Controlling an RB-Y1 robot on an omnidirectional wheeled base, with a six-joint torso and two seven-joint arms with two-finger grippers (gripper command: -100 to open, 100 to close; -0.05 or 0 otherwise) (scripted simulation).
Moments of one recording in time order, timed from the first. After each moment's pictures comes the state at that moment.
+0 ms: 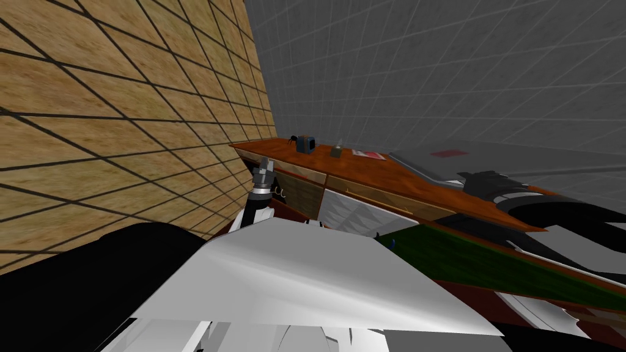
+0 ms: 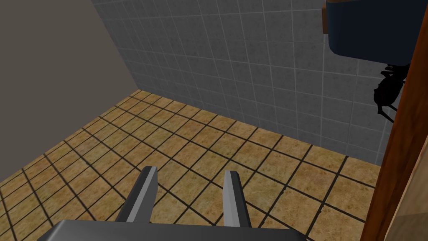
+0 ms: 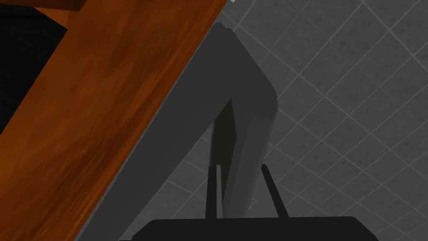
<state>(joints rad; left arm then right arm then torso) 0.50 0.04 0.05 -2.38 -0.10 -0.41 0.12 0.52 -1.46 -0.42 -1.36 -0.25 -0.21 -0.63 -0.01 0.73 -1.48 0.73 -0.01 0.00</state>
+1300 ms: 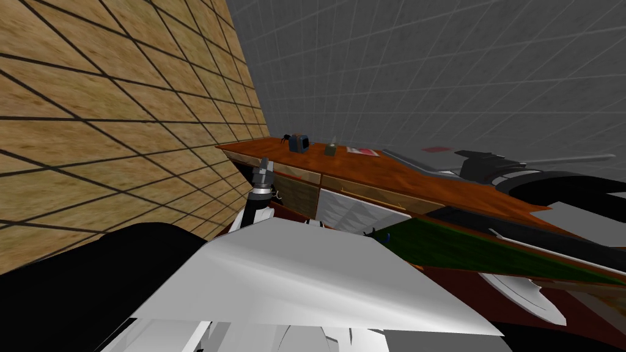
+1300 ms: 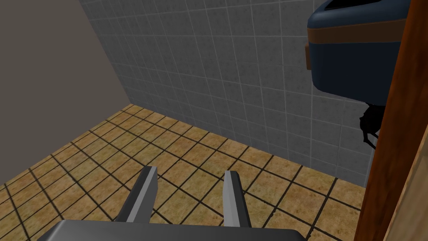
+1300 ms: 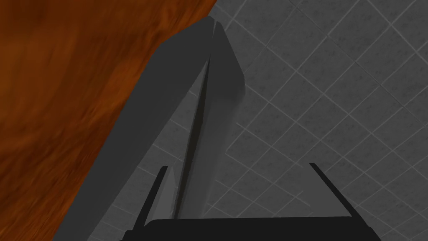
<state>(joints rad) 0.50 0.04 0.05 -2.38 -0.10 -0.41 0.12 0.57 -1.62 -0.47 -1.41 -0.30 -0.15 -0.72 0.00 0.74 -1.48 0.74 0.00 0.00</state>
